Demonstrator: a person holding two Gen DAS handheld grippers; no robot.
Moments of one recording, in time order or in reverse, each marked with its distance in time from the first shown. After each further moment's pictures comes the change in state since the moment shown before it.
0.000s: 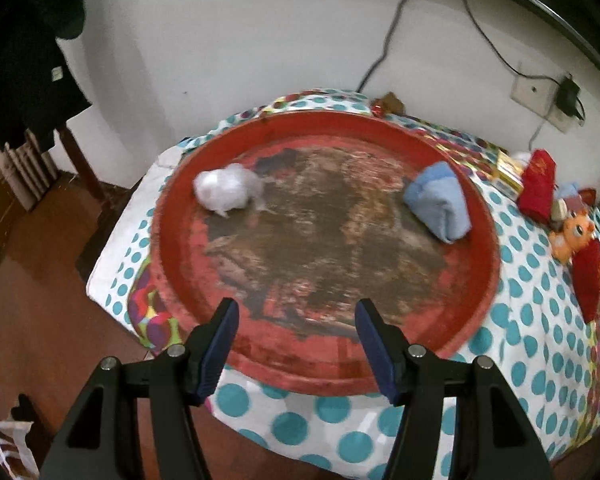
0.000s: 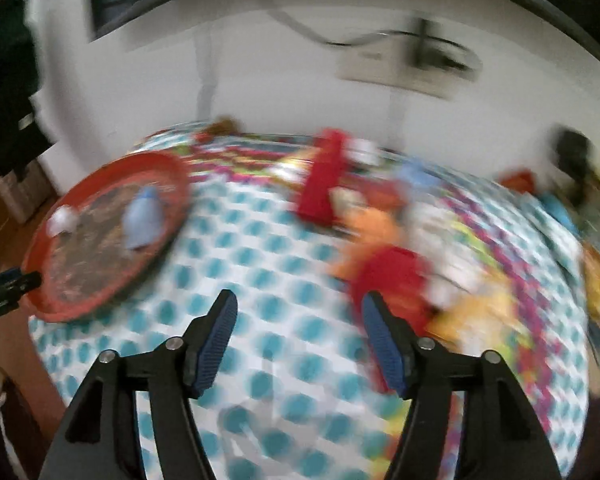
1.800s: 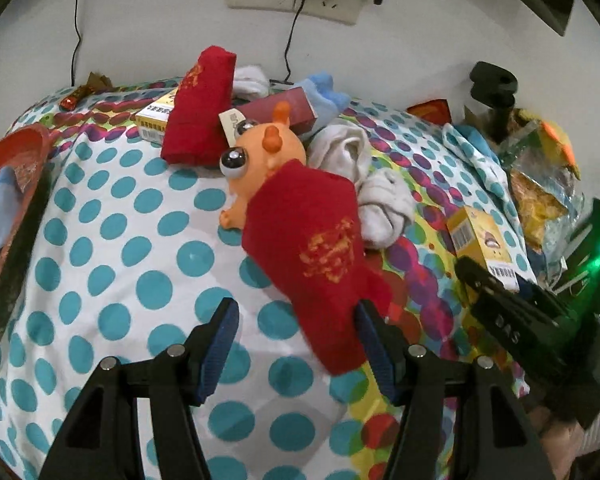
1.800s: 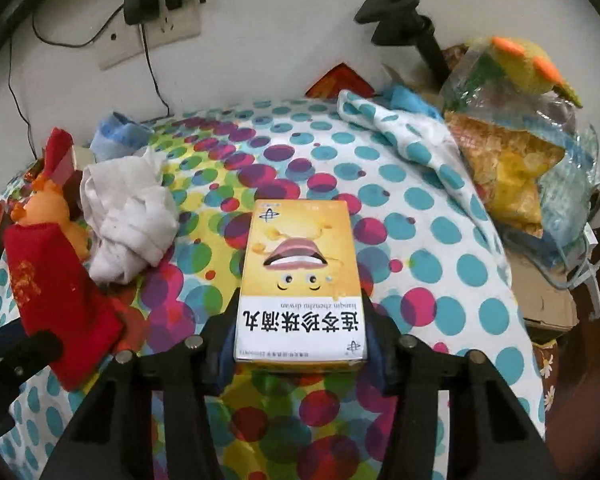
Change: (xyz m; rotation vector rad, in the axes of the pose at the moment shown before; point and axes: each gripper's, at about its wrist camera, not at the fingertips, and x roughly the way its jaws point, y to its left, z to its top) left arm 0.038 -0.344 -0.013 0.187 0.114 -0.390; right arm 0.053 -0.190 -0.044 0.264 0.055 -0.251
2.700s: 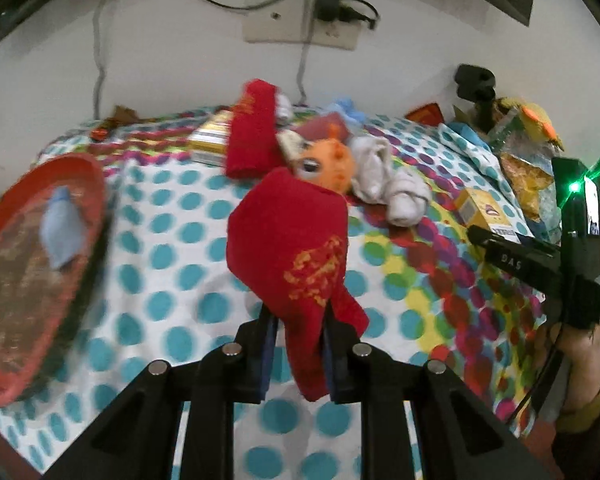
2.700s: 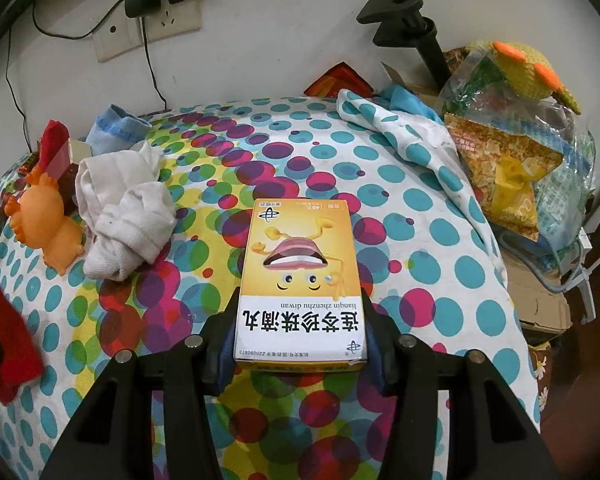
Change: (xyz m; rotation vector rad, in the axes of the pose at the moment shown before) left arm -0.062 0.051 -0.026 0.130 -0.083 0.037; right arm 0.002 0.002 0.001 -0.014 0.002 -0.021
